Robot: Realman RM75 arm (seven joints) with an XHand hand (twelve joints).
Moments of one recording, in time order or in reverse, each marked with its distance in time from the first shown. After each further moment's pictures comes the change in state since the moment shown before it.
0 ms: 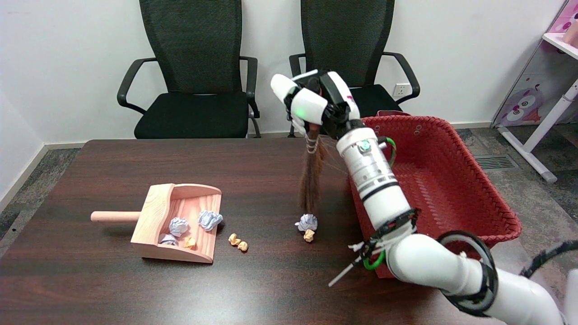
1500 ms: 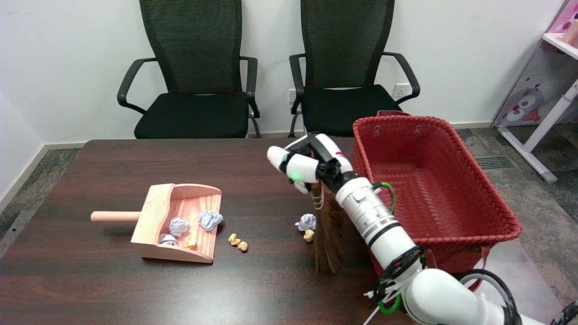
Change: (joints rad) arm -0.265 -0.041 0.131 -0.019 0.028 -0.207 -0.160
